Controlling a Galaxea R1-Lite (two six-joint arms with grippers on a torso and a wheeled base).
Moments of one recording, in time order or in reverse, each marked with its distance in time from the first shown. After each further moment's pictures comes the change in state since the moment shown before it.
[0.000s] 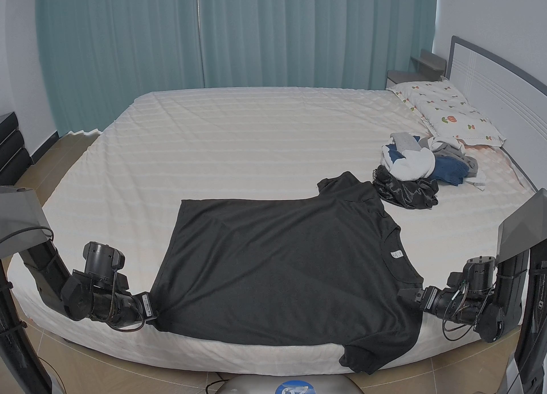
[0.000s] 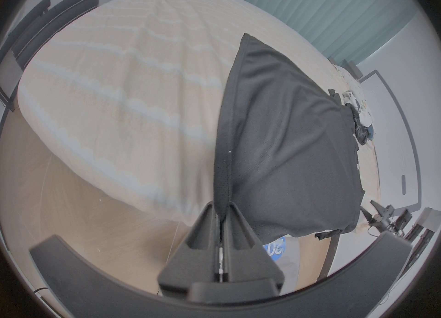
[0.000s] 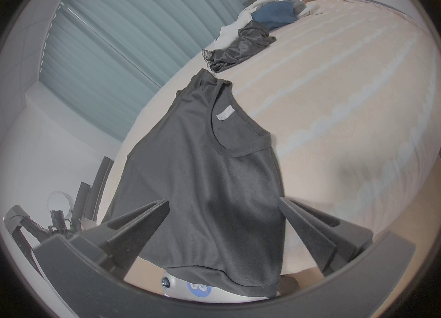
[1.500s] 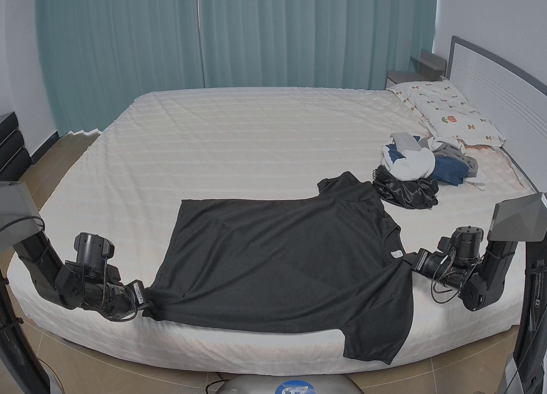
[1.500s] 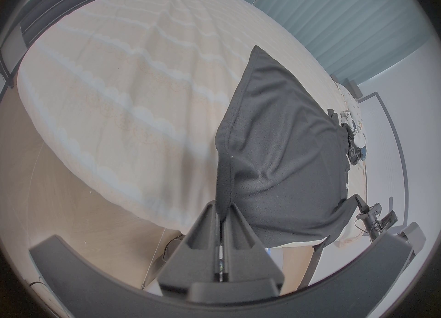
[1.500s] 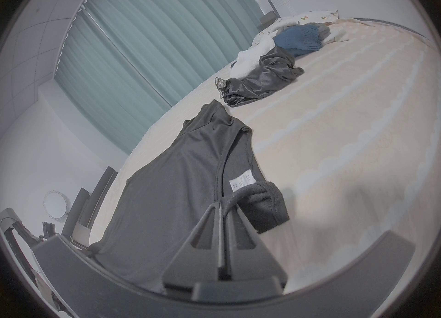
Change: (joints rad) left arm 0.077 -0.009 -0.061 0.050 -0.079 -0.055; right arm -0.031 0.053 -0.401 0.169 -0.011 -0.036
